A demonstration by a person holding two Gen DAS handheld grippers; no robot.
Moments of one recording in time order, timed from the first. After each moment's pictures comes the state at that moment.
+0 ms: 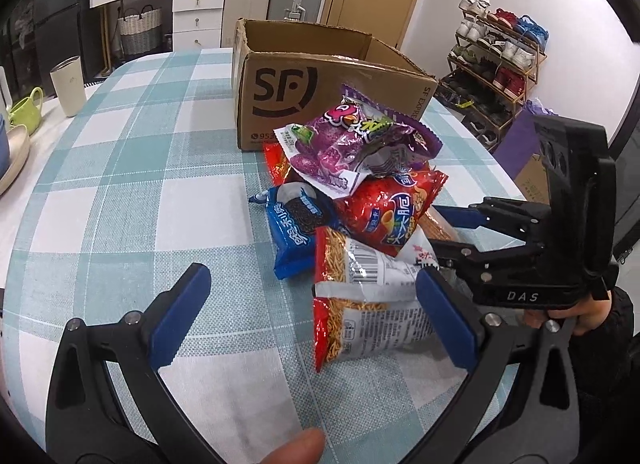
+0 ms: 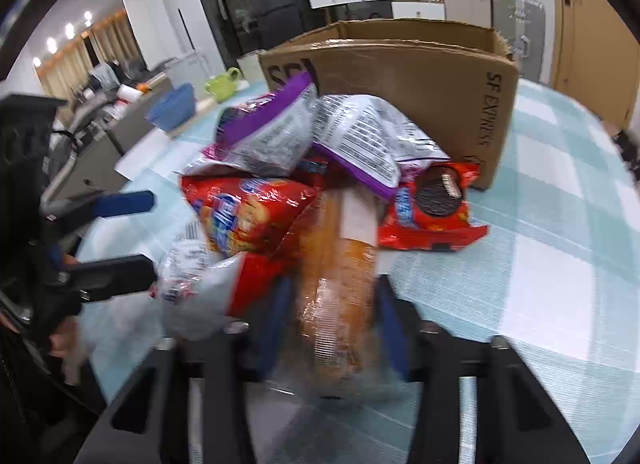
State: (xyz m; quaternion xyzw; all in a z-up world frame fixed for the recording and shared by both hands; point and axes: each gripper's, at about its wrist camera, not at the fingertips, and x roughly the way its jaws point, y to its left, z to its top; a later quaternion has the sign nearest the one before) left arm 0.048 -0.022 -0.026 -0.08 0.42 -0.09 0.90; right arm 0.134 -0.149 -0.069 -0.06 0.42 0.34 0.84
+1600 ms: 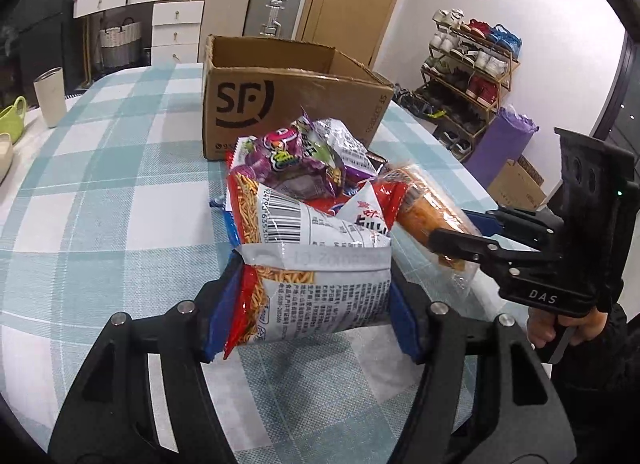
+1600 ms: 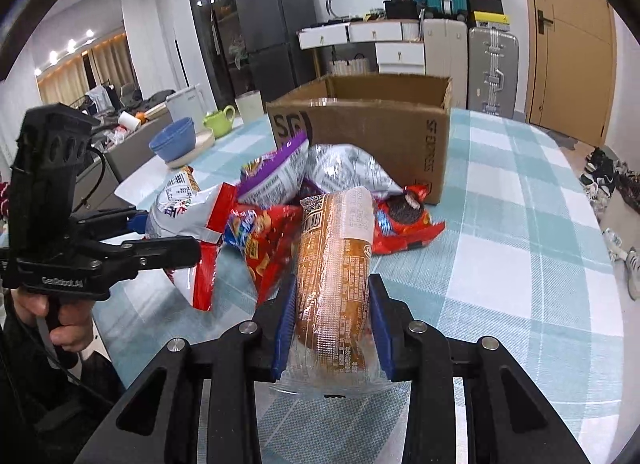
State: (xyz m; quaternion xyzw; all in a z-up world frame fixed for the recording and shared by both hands) left arm 0.026 -0.032 -0.014 -0.09 0.38 -0.13 0.91; right arm 0.081 -0.201 -0.032 -0.04 0.35 0.32 0.88
